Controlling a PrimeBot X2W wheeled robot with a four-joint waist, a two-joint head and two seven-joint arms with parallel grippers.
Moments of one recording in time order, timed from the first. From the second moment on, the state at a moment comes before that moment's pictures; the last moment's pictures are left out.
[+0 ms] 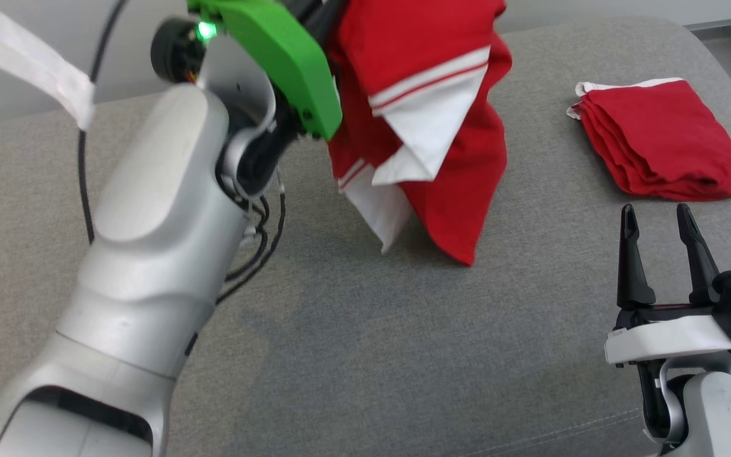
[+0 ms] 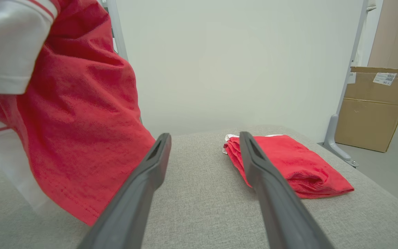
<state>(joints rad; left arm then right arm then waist) -1.07 0.08 -0.55 0.56 -0.80 -0.13 0.19 -0.11 -0.05 -0.10 0.06 0.13 0.13 -0.25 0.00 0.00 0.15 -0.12</state>
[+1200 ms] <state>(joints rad) -0.55 0.12 -0.42 0.59 -0.53 0.03 -0.26 -0.11 -0.05 -0.08 0.11 0.08 0.13 -0.26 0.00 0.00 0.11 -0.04</state>
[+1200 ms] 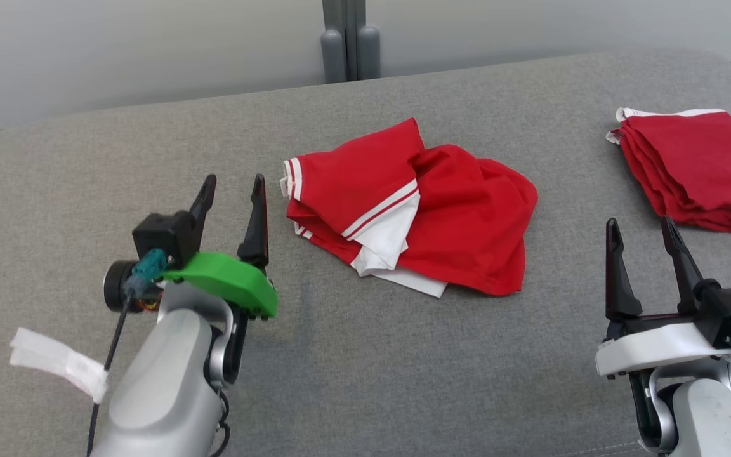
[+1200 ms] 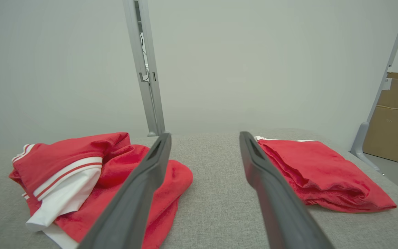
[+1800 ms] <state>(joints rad) -0.07 0.06 -0.23 0.26 -0.36 0.07 -0.26 0.00 -0.05 -0.02 0.16 0.13 0.13 -0.26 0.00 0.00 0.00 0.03</state>
